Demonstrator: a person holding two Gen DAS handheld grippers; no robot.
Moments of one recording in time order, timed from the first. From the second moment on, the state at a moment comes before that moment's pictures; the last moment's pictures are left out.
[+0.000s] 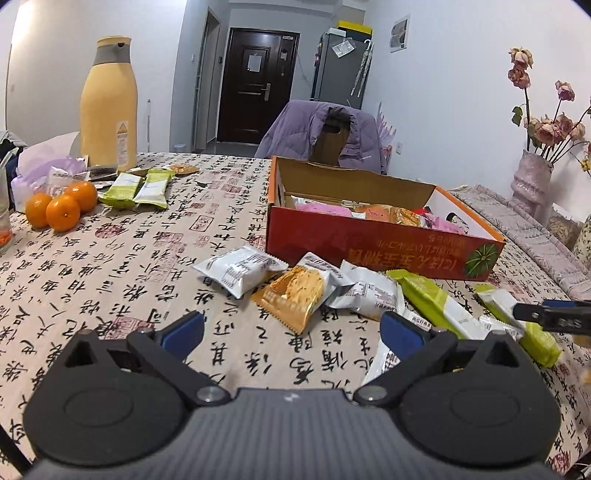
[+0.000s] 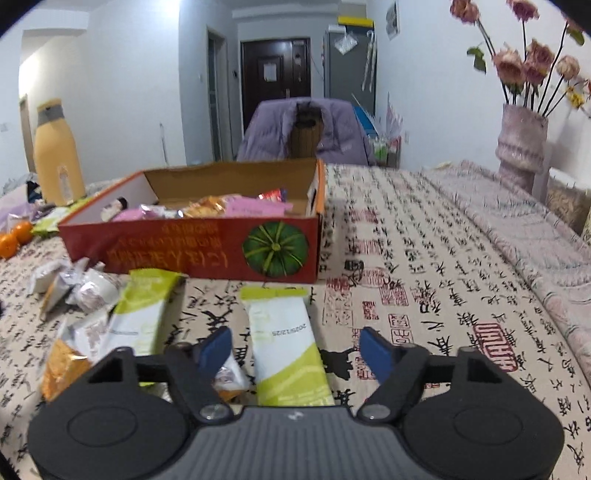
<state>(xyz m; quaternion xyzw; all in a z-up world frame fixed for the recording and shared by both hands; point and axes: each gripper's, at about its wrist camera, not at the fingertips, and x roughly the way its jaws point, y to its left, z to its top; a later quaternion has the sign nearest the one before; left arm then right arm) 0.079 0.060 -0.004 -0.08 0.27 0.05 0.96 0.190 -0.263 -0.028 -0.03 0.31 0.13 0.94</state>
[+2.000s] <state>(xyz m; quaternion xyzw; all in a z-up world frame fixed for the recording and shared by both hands) 0.117 -0.034 -0.036 -0.04 0.34 -0.04 0.94 0.131 -0.279 -0.025 0.02 0.25 0.15 0.96</state>
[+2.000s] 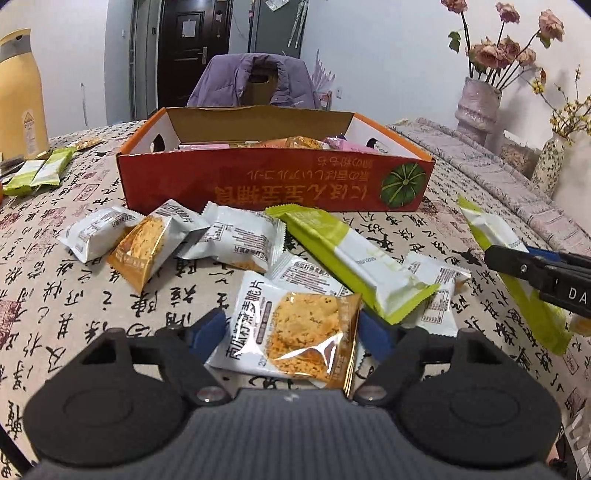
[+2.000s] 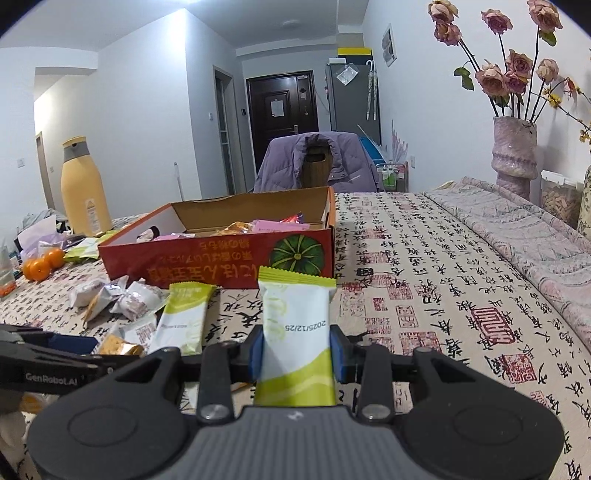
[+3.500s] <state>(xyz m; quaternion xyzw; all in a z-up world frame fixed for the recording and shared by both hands) 0.250 0.016 0.057 -0.07 0.20 0.02 0.98 0.284 -0.179 0.055 0.00 0.18 0.17 0.97</state>
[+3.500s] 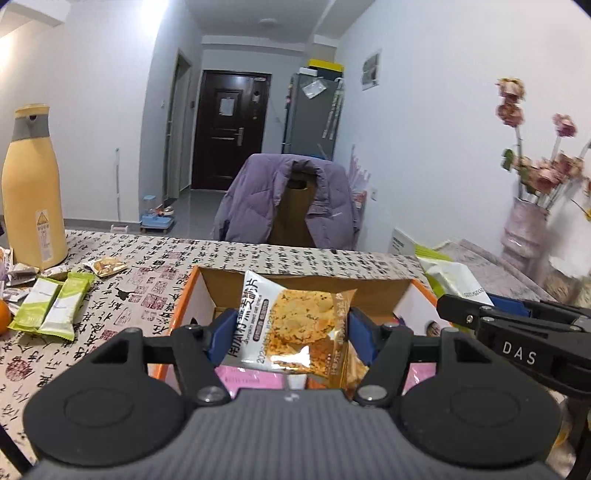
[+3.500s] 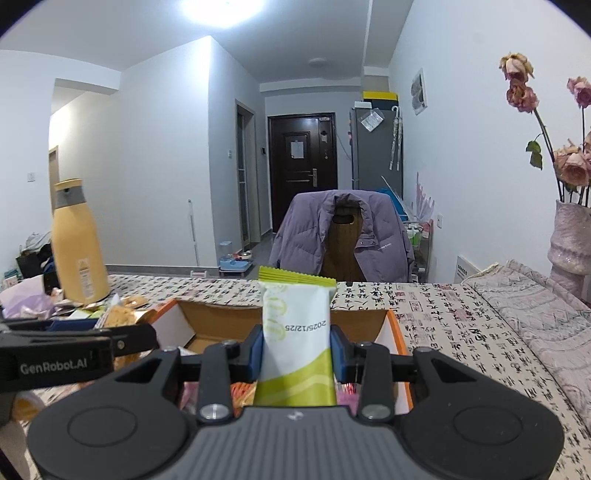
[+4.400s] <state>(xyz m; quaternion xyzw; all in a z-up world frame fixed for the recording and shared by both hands) 0.284 0.037 0.015 -0.08 0.21 0.07 0.97 0.348 -0.196 0.010 0.06 0.22 0.13 0.96</state>
